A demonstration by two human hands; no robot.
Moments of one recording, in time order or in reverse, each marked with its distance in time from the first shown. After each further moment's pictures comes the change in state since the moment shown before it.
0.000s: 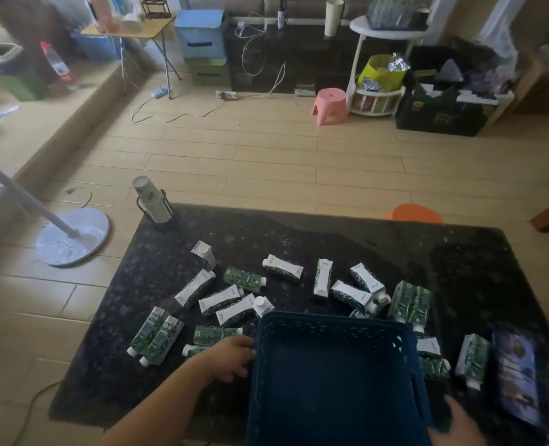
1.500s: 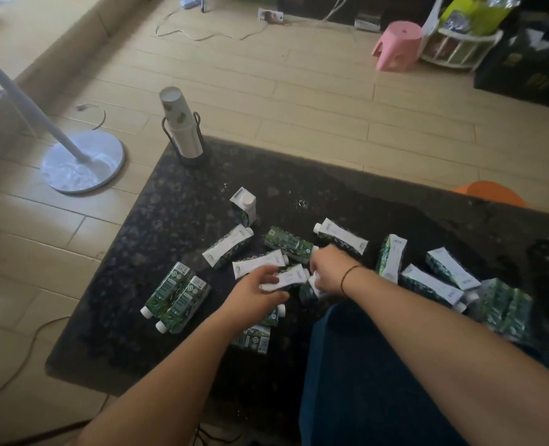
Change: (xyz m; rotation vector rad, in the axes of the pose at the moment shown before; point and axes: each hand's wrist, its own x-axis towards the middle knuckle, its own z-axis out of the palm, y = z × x) left_hand 0.092 -0.045 -0.078 -0.330 0.244 0.340; right_hand 0.053 -0.366 0.172 -0.941 -0.055 -0.873
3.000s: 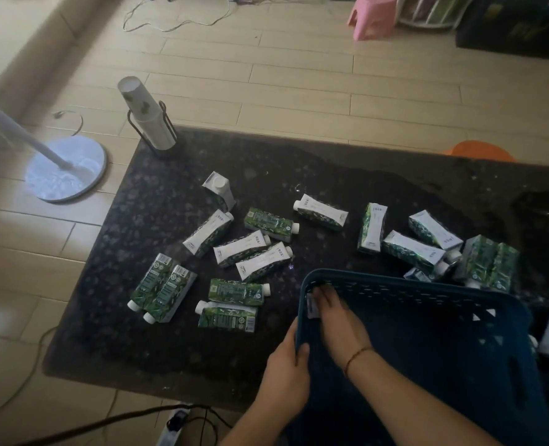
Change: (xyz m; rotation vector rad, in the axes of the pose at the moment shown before) left_hand -0.077 -0.052 0.136 0.040 -0.028 -0.177; right_hand -0.089 0.020 0.149 0.351 0.209 0.169
